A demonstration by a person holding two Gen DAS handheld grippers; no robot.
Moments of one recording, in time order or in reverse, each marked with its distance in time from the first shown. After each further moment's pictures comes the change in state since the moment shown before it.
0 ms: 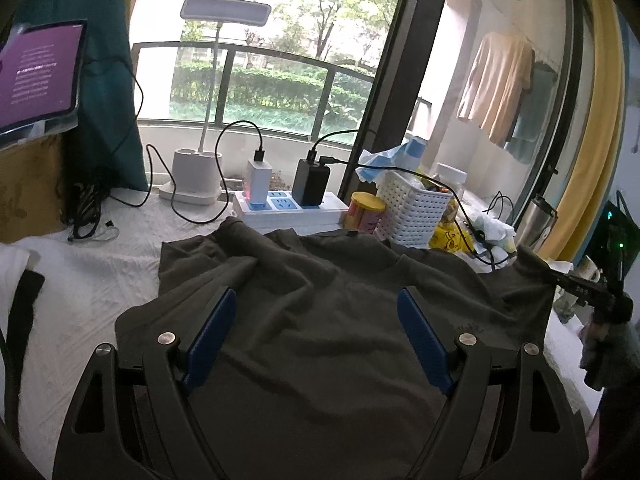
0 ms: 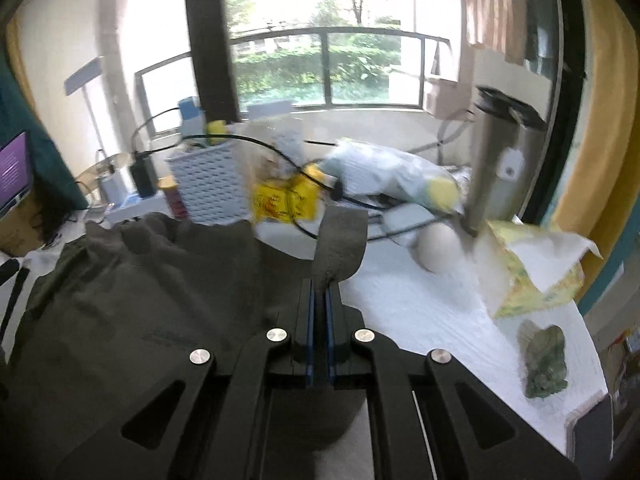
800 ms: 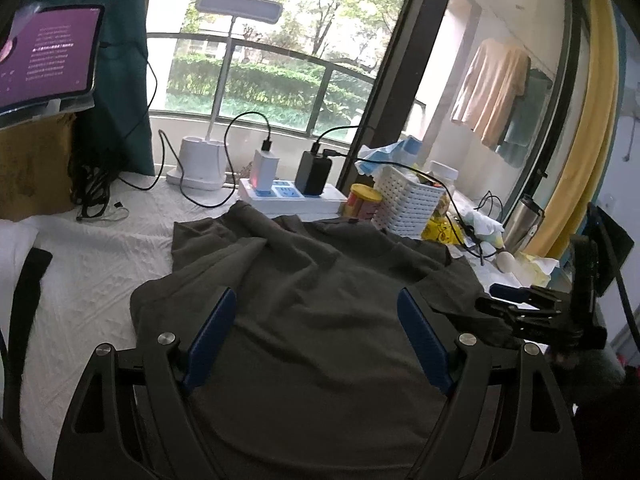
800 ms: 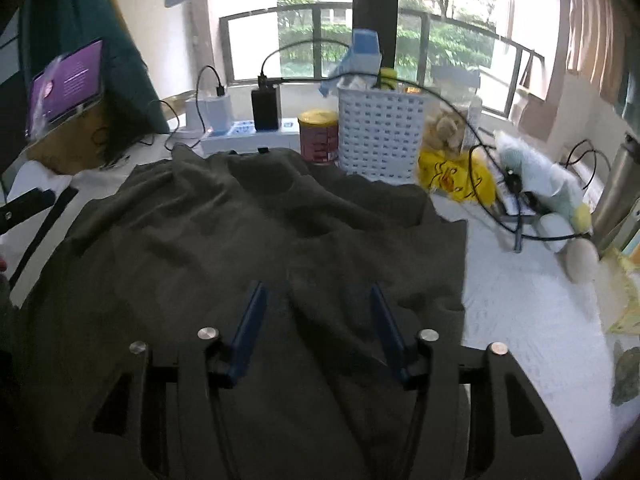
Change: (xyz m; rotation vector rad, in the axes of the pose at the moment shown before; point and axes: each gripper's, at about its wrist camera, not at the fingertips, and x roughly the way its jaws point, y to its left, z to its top) left arm -0.023 0.013 -0.015 -0.022 0.009 -0.045; right arm 0.020 0.112 -0.034 -0.200 0.092 0.144
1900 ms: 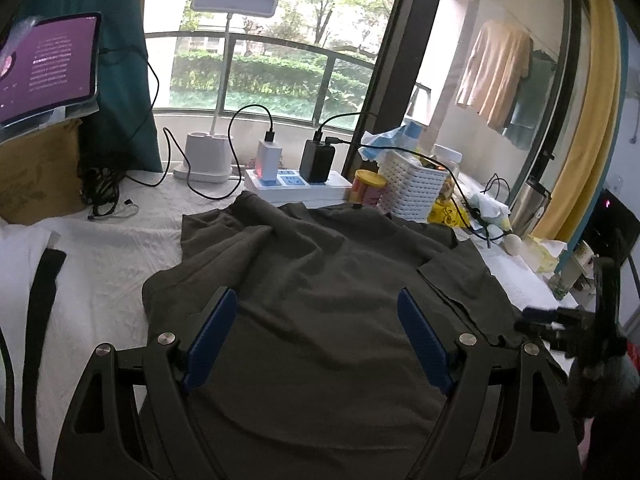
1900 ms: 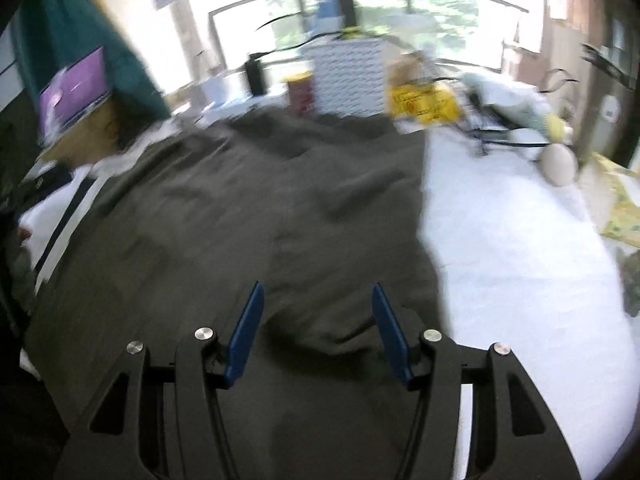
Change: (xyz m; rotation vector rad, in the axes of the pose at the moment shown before) left arm -0.005 -0.006 -0.001 0.034 0.049 0.048; right arm -0.023 -0.040 -0.055 0.151 0.076 0.035
